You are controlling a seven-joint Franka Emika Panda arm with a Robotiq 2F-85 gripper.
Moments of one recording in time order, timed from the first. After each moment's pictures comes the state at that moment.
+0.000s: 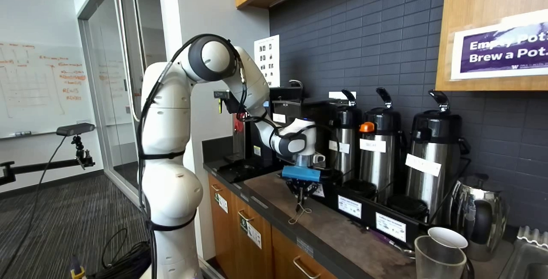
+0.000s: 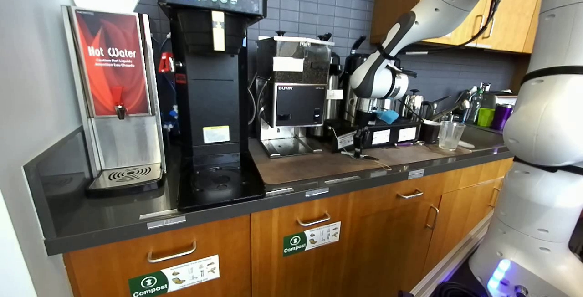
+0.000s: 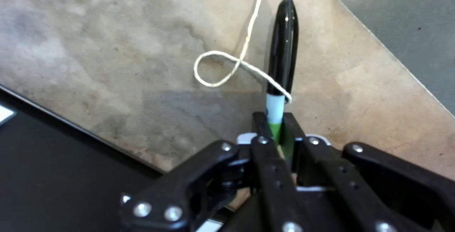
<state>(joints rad) -0.12 0.09 -0.08 -2.42 0.15 2.54 -0.72</state>
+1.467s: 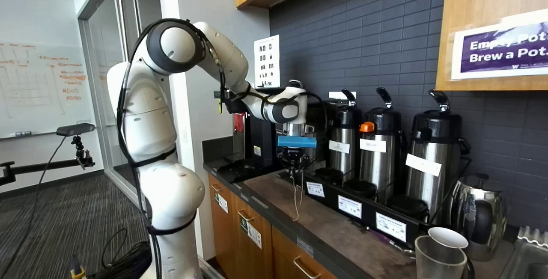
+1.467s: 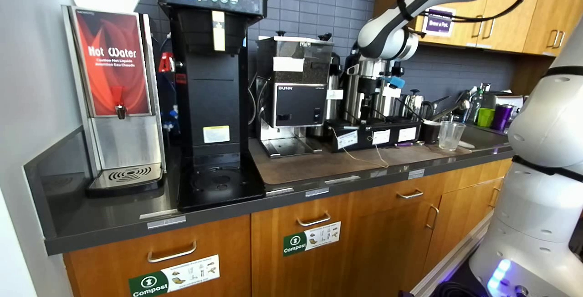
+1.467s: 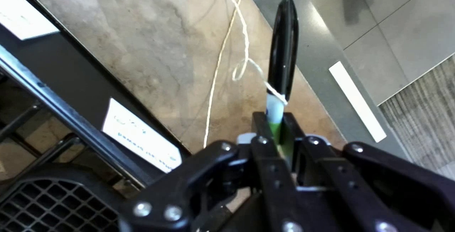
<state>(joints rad) -0.06 -0.18 -0.10 -2.39 0.05 2.20 -0.84</state>
